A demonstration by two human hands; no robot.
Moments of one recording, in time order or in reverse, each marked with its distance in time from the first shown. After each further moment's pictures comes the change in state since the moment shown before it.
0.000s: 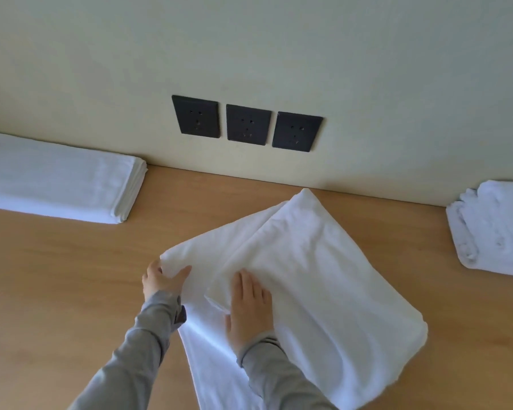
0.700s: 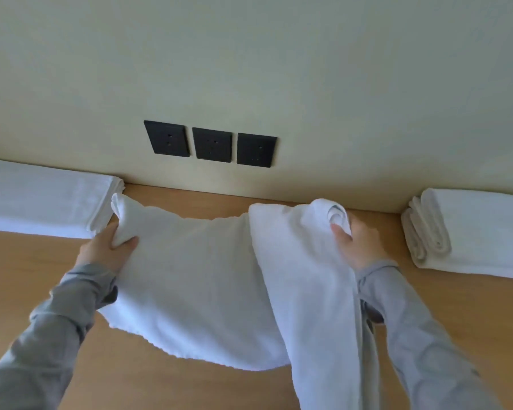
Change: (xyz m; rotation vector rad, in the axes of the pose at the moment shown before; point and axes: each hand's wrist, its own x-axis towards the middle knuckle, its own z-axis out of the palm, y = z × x) left_hand -0.033 0.076 -0.081 0.223 0.028 0.381; right_hand 0.032 0.216 -0.161 0.442 0.186 0.378
